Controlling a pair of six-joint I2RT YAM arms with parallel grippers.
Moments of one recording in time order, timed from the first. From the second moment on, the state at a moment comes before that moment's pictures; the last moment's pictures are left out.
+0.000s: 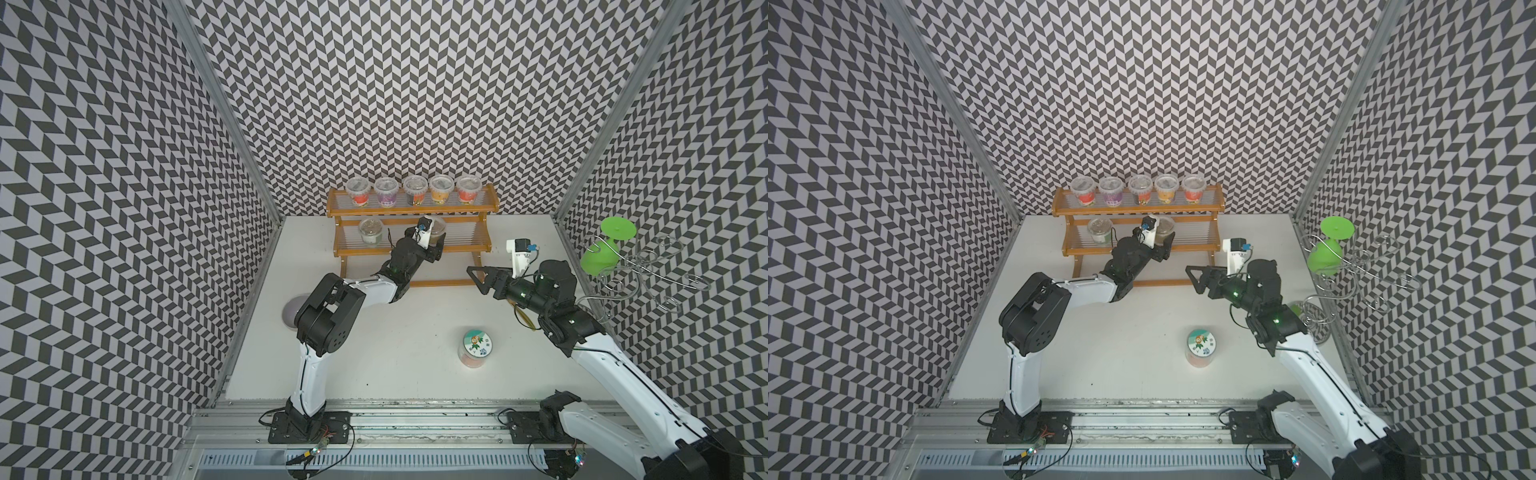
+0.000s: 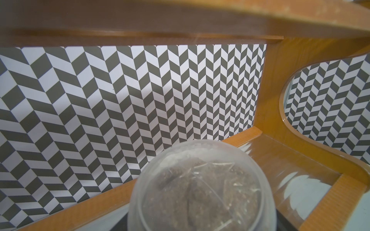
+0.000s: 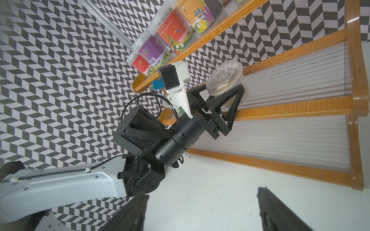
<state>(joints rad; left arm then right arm) -0.63 2.06 1.27 0.78 -0.09 0.03 0.31 0.97 0.74 -0.04 -0.44 0.57</state>
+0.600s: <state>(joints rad) -0.68 1.85 1.02 0.78 -0.10 0.04 0.30 0.97 0.74 -0.05 -0.42 0.53</state>
